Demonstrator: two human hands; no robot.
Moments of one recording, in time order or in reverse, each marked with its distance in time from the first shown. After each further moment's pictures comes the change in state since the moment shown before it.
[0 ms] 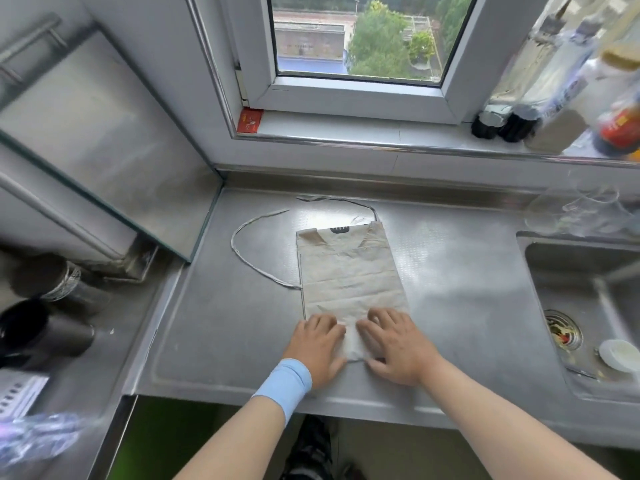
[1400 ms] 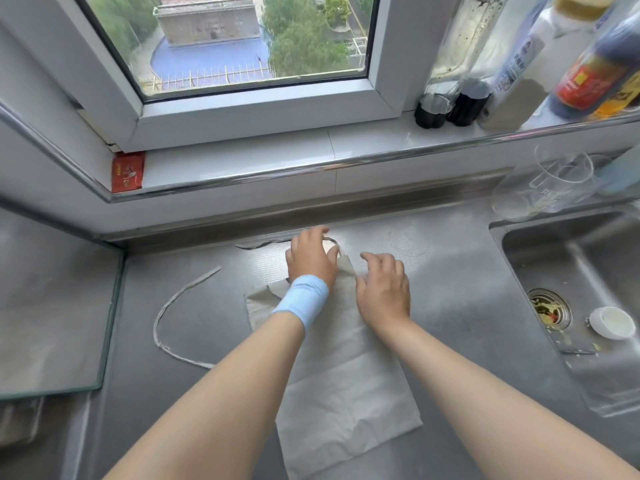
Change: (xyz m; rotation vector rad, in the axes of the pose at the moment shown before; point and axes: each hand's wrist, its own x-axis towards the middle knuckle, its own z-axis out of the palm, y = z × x) left_hand 0.293 -0.008 -0.079 -0.435 0.227 -0.296; right_hand 0.148 0.103 -0.038 0.304 0.454 0.841
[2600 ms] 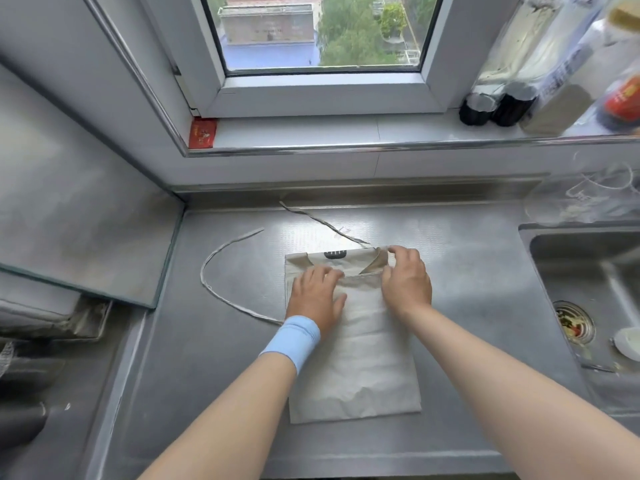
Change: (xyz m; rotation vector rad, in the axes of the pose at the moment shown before) left_hand -0.136 -0.066 -0.019 0.277 -0.040 0.198; right_hand -0.035 0.000 -0.009 0.148 -0.098 0.023
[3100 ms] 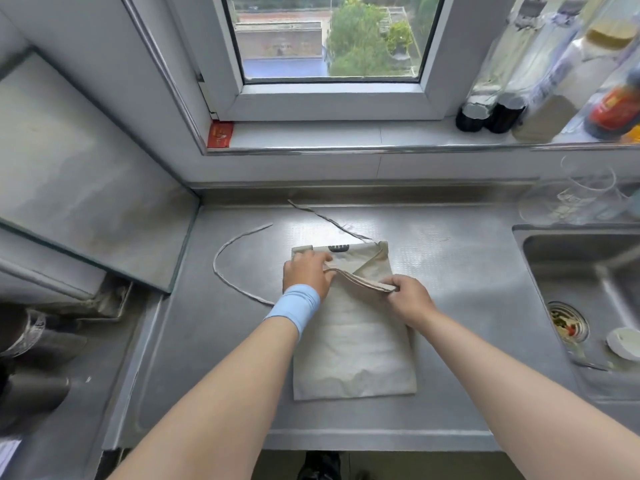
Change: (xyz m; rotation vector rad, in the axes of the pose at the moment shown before) left_hand 0.008 -0.001 -0.038 -0.031 -0.078 -0.242; right_hand -0.045 0.013 -0.027 0.260 -0.368 0.098
